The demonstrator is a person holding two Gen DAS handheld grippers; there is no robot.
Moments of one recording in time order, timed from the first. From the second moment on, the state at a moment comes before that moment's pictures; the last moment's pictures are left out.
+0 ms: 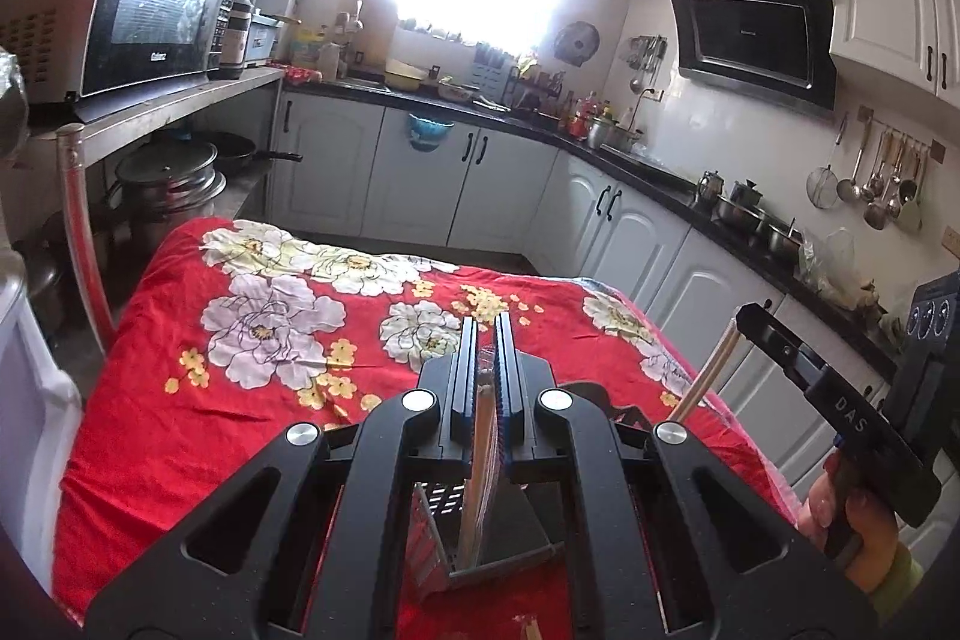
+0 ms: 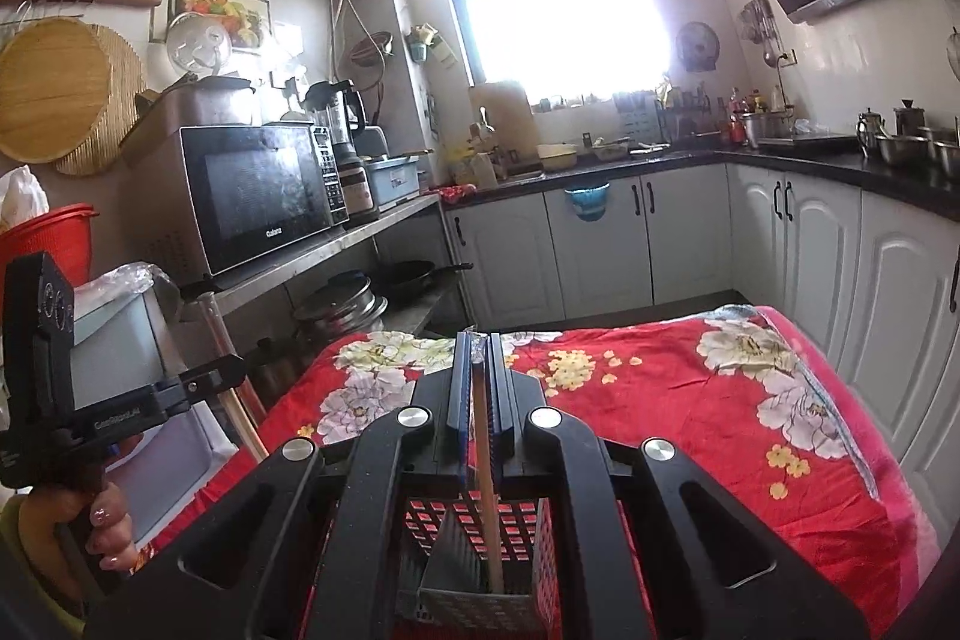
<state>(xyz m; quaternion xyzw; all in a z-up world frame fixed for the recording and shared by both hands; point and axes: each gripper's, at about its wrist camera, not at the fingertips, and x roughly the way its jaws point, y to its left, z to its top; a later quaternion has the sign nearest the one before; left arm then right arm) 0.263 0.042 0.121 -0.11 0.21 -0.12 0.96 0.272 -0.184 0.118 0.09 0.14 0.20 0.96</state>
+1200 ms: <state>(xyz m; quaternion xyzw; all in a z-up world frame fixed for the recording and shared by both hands) 0.217 0.067 0.095 -0.14 0.23 -0.09 0.96 0.218 -0.203 0.096 0.08 0.18 0.17 0.97</state>
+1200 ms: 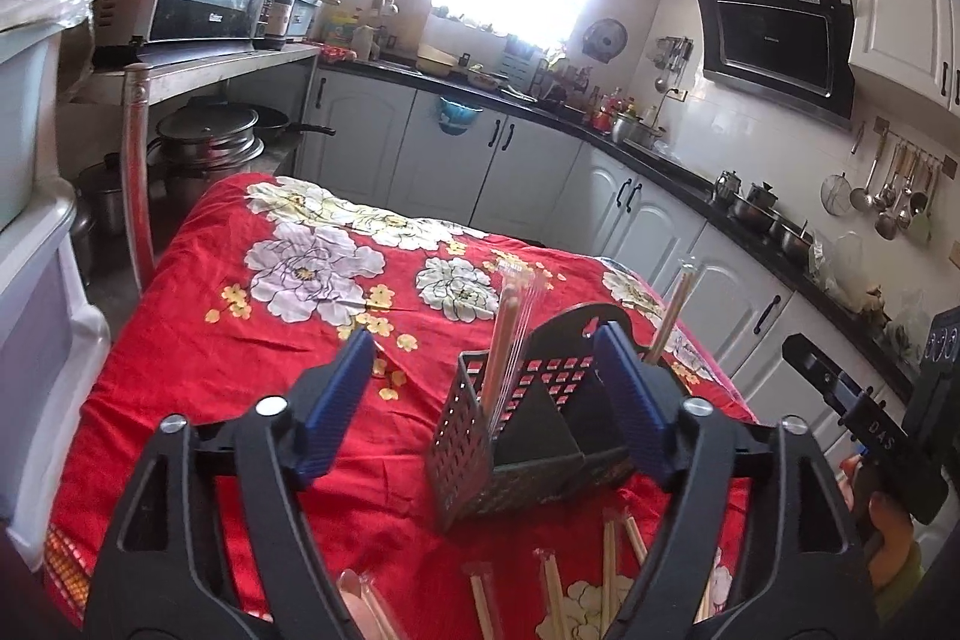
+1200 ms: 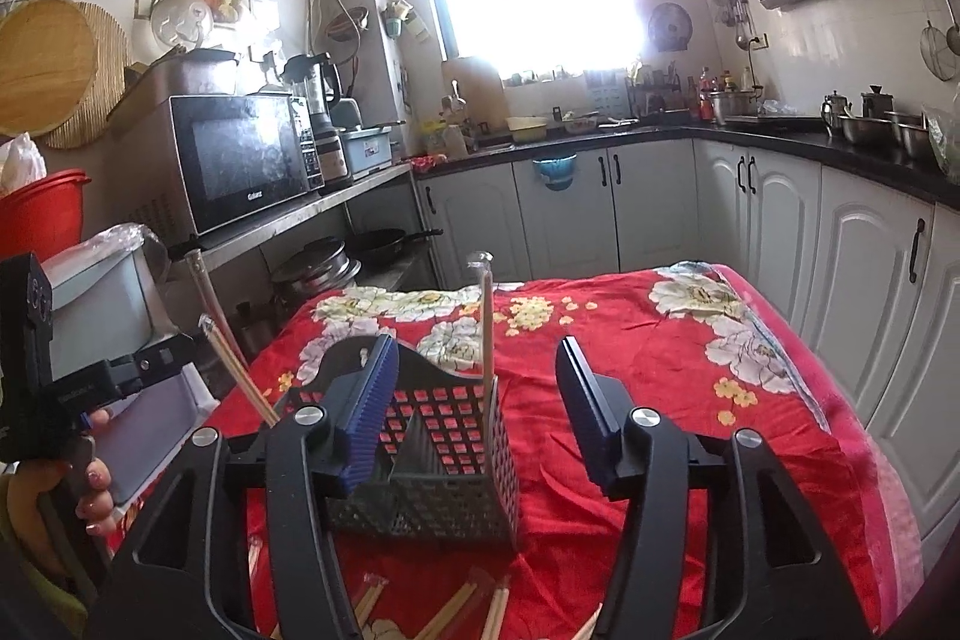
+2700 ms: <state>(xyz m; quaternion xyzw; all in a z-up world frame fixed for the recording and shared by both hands) 0.145 0.107 0.006 -0.17 0.32 -0.03 0.93 0.169 -0.156 0.014 0.03 0.32 0.22 0.92</state>
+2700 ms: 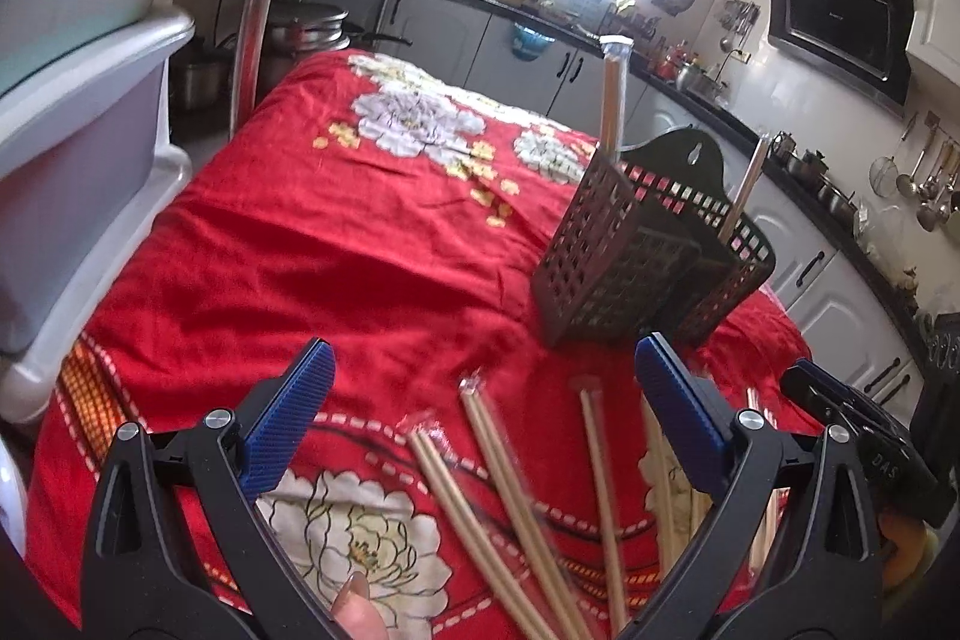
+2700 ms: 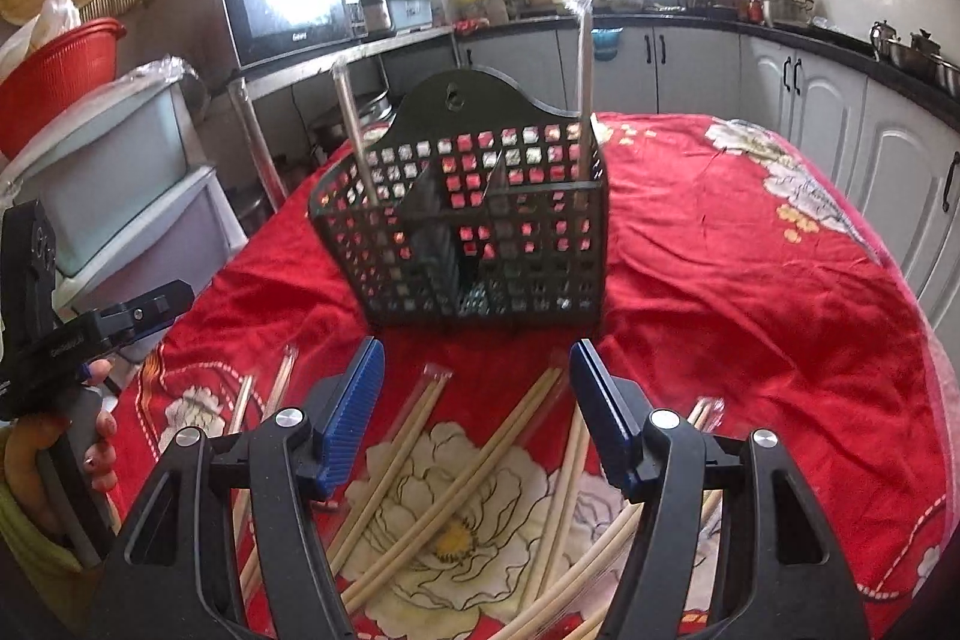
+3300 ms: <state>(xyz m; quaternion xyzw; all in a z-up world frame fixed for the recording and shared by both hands) 0.143 0.109 -0.040 -0.21 0.41 -0.07 0.89 0.202 -0.148 -0.035 0.05 0.44 0.20 0.87</state>
